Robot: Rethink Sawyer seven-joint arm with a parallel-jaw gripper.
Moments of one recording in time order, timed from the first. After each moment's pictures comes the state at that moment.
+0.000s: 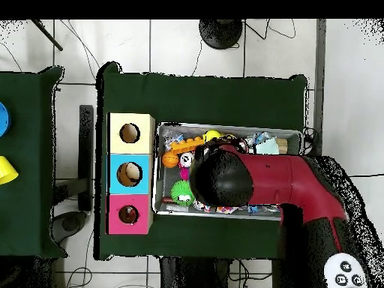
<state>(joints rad) -0.55 -1.02 0.36 1.75 -0.36 0.65 1.50</state>
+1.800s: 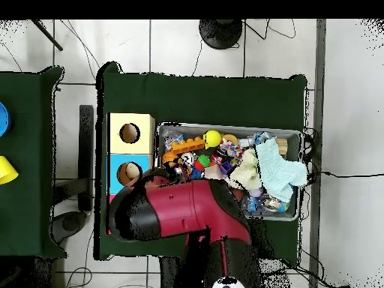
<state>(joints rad) -0.17 -1.05 0.13 1.83 -0.35 0.59 1.53</state>
